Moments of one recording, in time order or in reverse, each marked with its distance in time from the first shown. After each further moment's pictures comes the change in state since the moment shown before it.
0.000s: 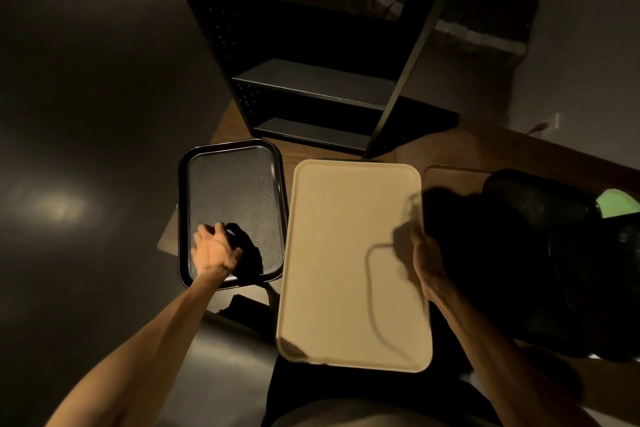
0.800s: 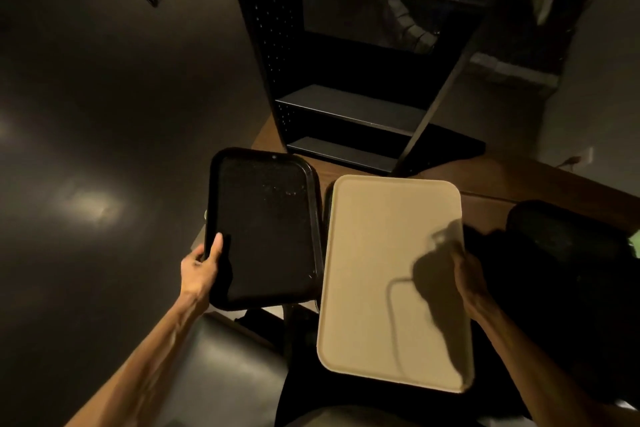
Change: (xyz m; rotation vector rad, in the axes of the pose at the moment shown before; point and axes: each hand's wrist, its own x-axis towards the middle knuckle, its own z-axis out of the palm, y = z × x) left_hand -0.051 -0.052 -0.045 -1.231 0.117 -0.245; right_hand 0.060 0.023 -0.030 -0.011 0.110 -0.220
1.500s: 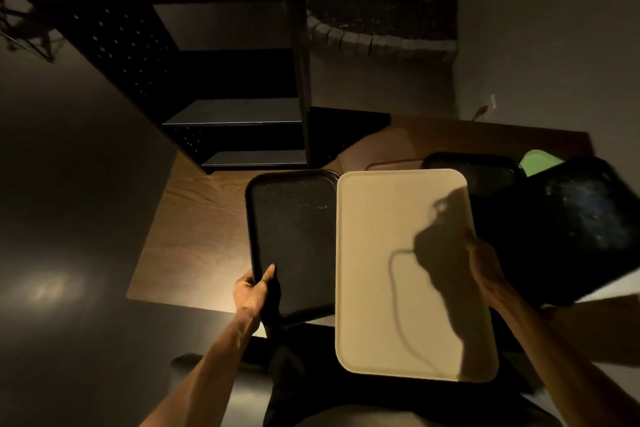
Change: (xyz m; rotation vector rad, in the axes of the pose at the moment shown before) left_hand -0.068 -0.062 0.166 0.271 -0.285 -0.066; right_hand -0.026 0.041 -0.147 0.131 0.237 0.113
